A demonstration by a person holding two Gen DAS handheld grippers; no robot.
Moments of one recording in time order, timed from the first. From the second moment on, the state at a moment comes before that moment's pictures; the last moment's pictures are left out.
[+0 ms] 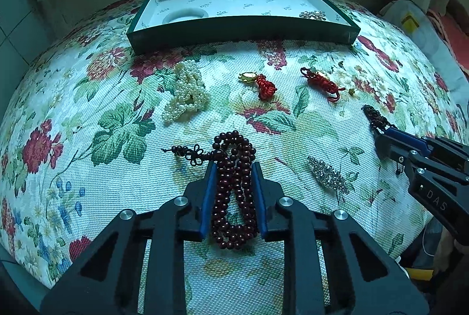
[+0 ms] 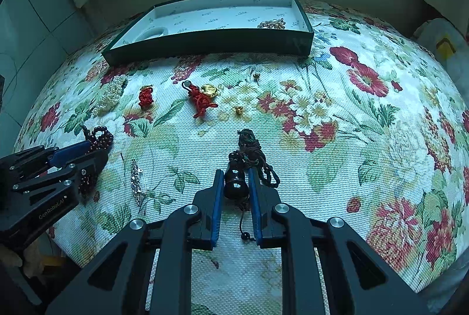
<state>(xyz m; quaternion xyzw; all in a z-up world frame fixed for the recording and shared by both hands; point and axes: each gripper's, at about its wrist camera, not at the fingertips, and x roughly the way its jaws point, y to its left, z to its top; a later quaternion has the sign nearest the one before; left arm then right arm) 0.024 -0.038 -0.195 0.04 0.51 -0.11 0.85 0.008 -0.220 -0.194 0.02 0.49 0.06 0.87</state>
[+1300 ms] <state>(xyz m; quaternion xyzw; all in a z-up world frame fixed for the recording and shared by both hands) 0.087 -0.042 -0.124 0.00 0.44 -0.13 0.89 0.055 -0.217 -0.103 0.05 0.39 0.07 0.92</state>
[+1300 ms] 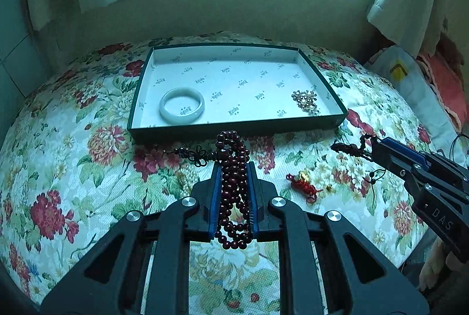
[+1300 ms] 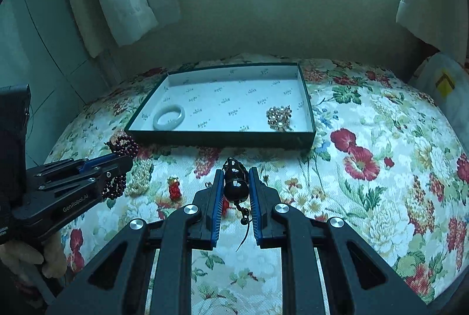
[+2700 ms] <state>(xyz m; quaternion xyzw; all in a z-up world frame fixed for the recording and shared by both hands) 0.235 -0.081 -0.201 0.02 0.46 -0.11 0.88 0.209 -0.216 -0.192 0.07 0.44 0.07 0.89</state>
